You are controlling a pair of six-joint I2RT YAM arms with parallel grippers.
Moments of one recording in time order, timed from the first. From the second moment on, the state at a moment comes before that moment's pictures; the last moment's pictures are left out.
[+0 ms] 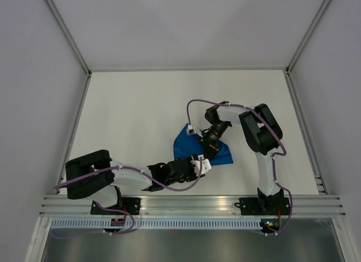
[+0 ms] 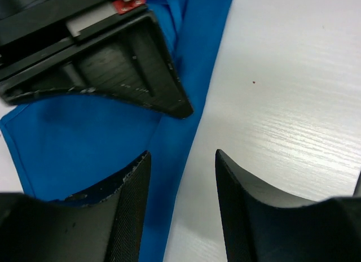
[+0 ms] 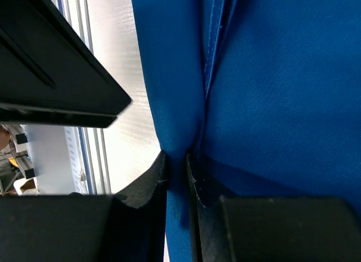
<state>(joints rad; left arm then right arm) -1.25 1.48 0.48 0.56 -0.21 0.21 0.49 2.15 1.37 -1.16 -0.86 -0.98</state>
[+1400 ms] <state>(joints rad) -1.18 1.75 0.68 0.50 -0.04 0.34 0.45 2.17 1.38 -1.24 -0.85 -0.97</state>
